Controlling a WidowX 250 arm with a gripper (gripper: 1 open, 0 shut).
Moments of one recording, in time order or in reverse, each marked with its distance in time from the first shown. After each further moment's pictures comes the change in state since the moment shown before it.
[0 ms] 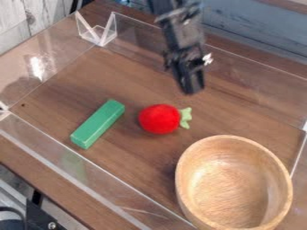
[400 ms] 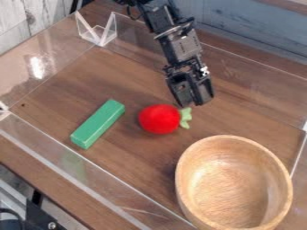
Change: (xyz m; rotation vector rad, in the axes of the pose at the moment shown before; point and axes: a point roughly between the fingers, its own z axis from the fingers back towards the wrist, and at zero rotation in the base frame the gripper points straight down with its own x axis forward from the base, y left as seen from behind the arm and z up) arm -0.001 0.053 -0.034 -0.200 -0.070 0.063
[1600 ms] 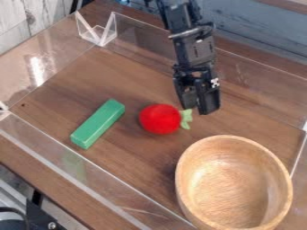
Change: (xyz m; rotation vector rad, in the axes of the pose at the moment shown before) arm -0.004 -0.012 -0.011 0.156 0.098 -0.062
